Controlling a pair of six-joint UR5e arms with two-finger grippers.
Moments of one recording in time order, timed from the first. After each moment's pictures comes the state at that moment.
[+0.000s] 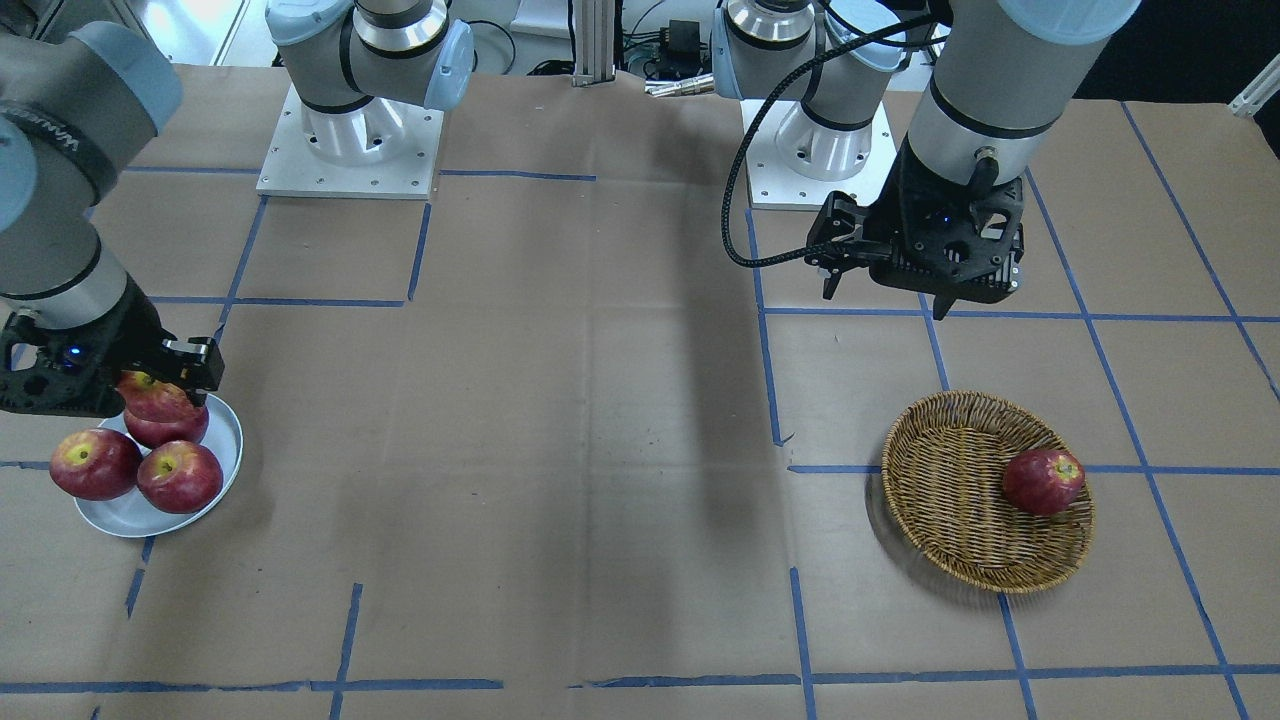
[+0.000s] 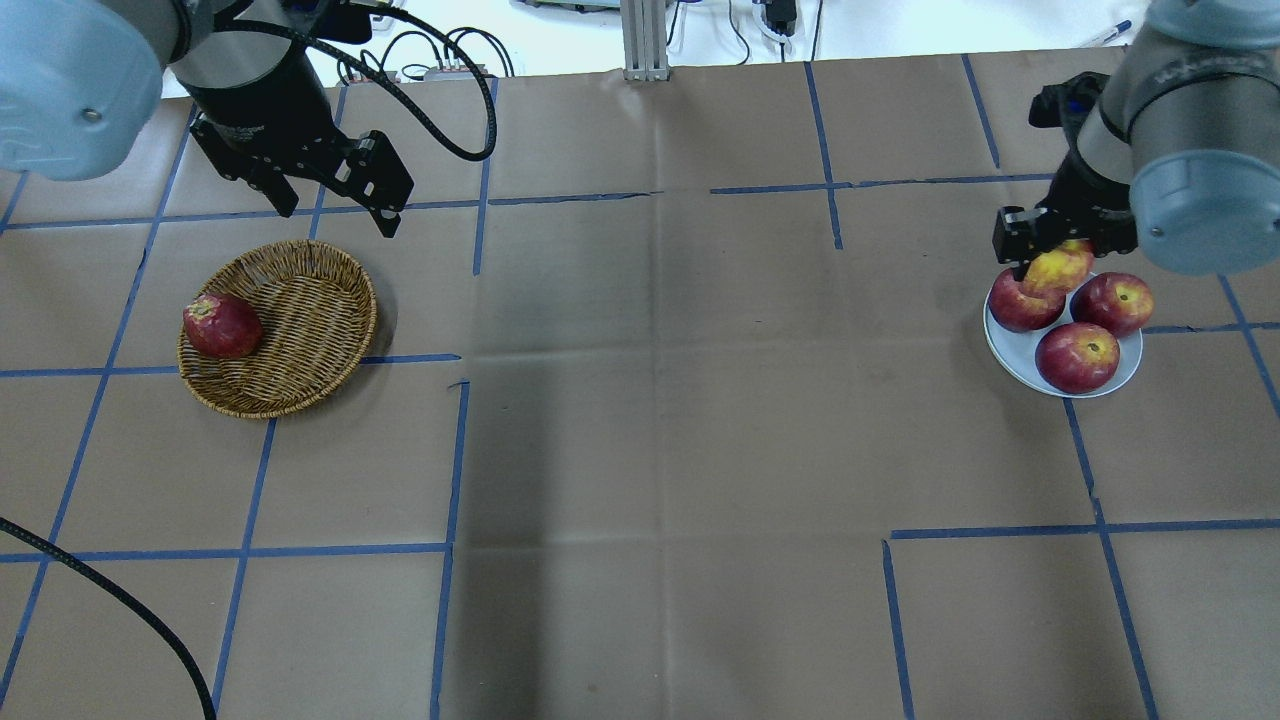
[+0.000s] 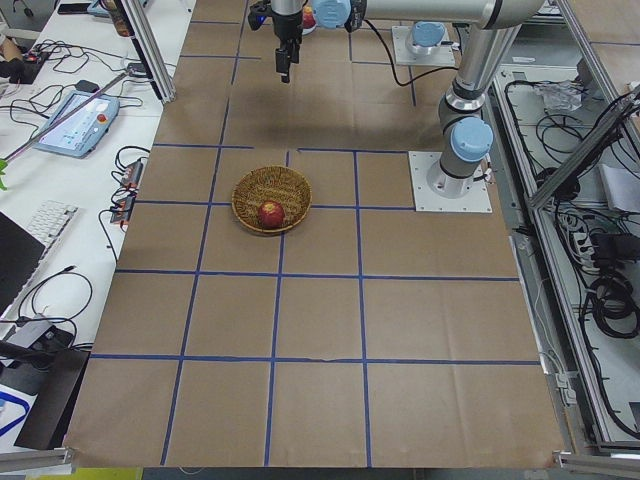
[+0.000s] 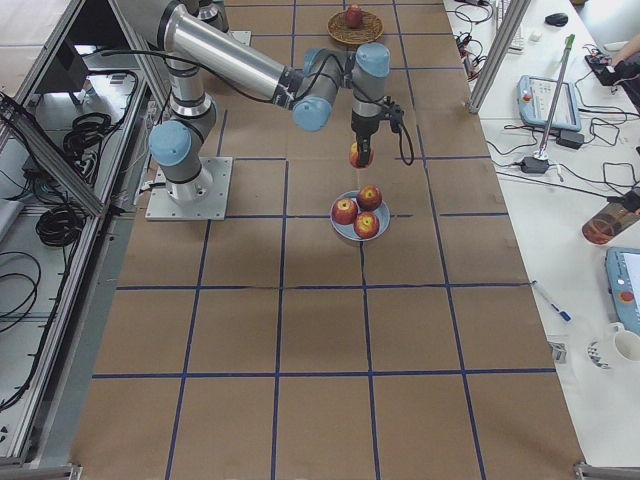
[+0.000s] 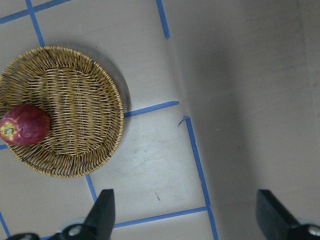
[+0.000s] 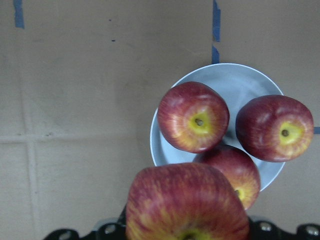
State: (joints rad) left arm -1.58 -1.66 -1.48 -1.58 1.62 0.24; right arm 1.26 -1.42 1.82 -2.01 -1.64 -0.31
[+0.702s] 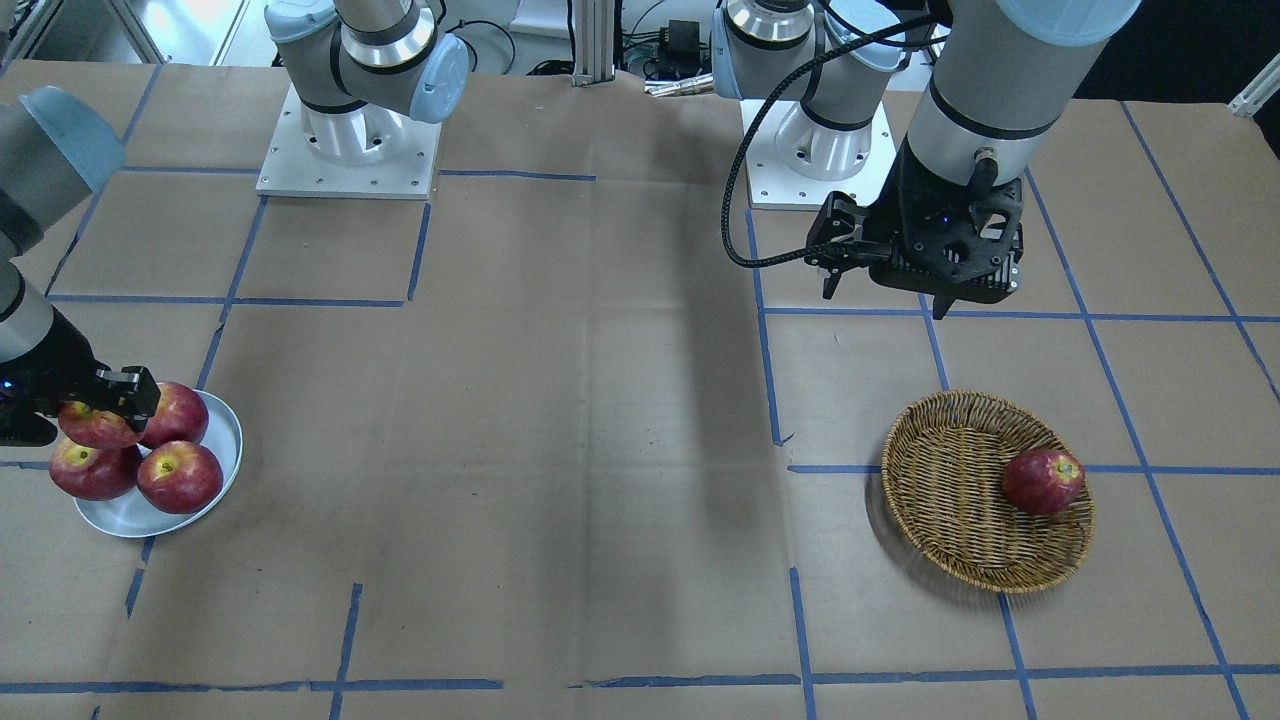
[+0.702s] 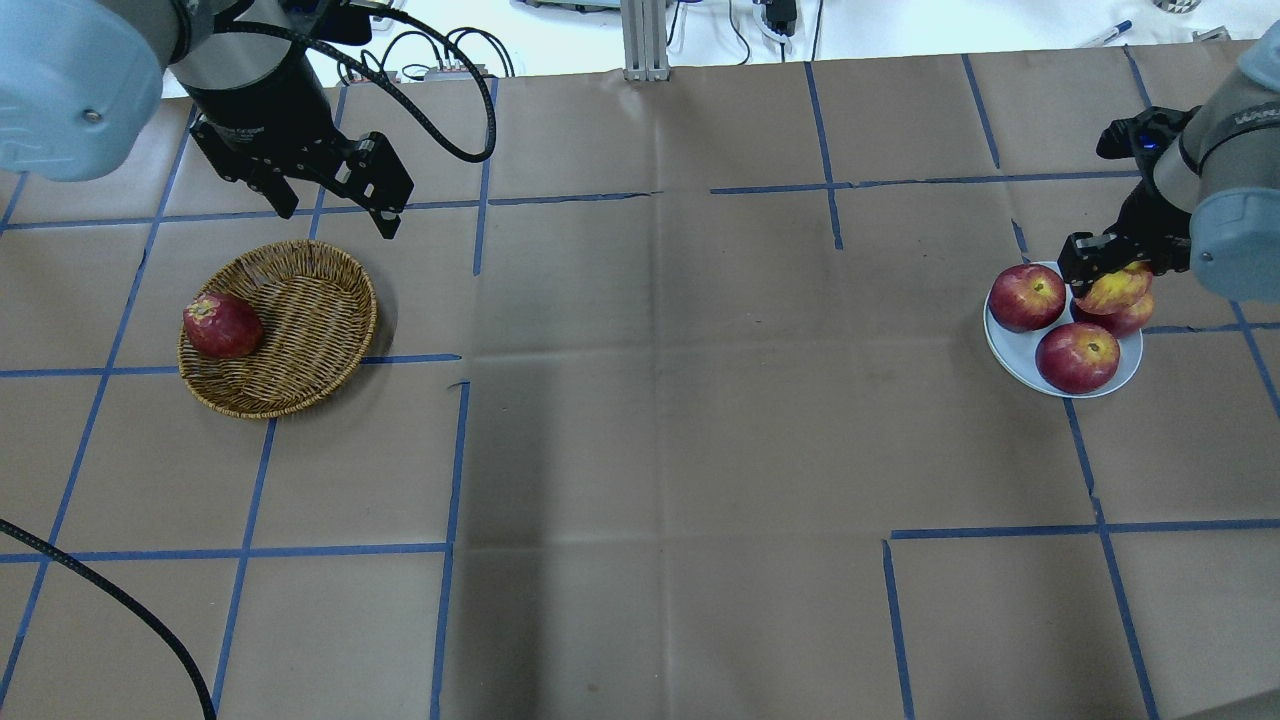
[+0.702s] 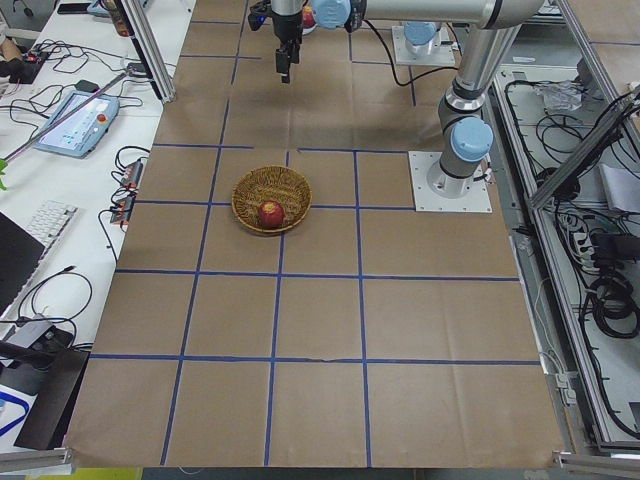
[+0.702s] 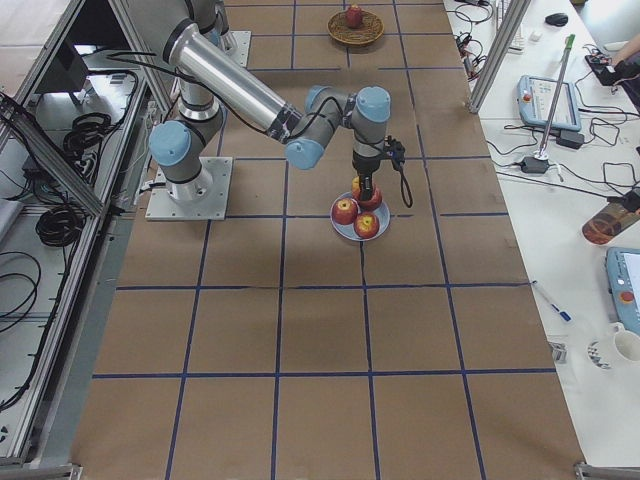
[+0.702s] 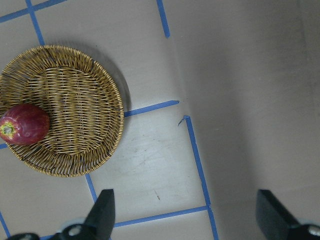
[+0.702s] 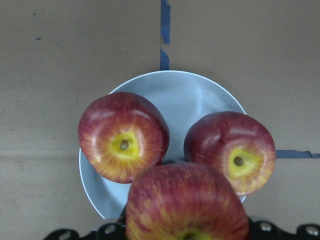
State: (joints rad) left arm -1.58 -1.66 -1.48 -1.58 1.62 0.24; right arm 1.16 -1.32 1.86 -2.16 -1.62 -0.44
